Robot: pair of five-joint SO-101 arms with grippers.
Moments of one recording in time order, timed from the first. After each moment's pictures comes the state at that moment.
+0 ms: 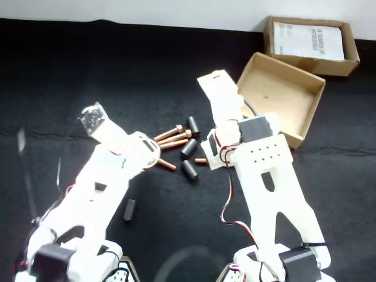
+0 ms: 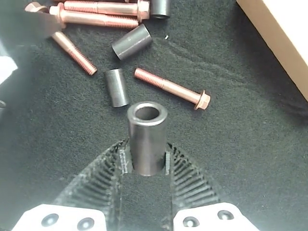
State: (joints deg) left arm 10.2 -19.7 57.0 30.2 59.9; right arm -25.1 -19.9 16.8 83.4 5.8
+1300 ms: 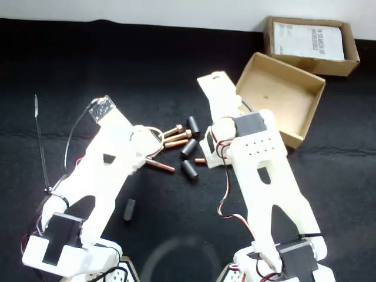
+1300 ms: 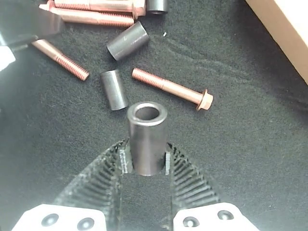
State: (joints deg) left arm 8.7 -6.3 41.0 46.8 60.2; right arm -25.0 -16.0 16.8 81.8 3.9
